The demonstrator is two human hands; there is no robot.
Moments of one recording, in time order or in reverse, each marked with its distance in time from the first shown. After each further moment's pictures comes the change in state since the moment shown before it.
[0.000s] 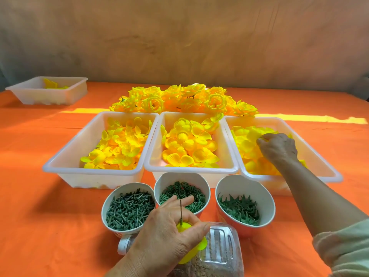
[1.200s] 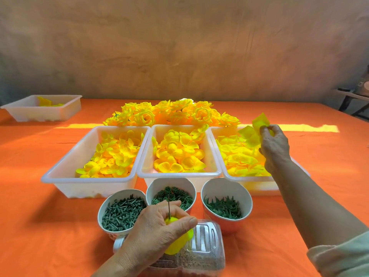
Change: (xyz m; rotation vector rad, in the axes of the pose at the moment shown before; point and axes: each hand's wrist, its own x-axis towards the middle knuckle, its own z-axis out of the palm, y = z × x) left_hand -0.004 0.011 -0.002 -0.056 0.021 0.014; right_hand -0.049 -0.013 -0.063 0.994 0.171 0.113
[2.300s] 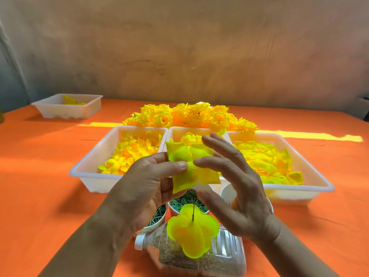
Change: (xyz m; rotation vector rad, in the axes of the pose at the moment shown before) left_hand 0.004 0.070 -0.072 -0.815 -0.006 -0.080; right_hand -0.185 -0.048 0.024 -0.008 -0.653 -1.028
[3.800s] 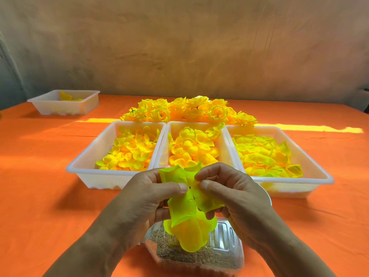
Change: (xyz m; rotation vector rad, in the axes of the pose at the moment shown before) left_hand -0.019 -0.017 0.000 0.103 0.023 -0.122; right_hand -0.014 -0.014 0.003 0.813 -0.066 0.851
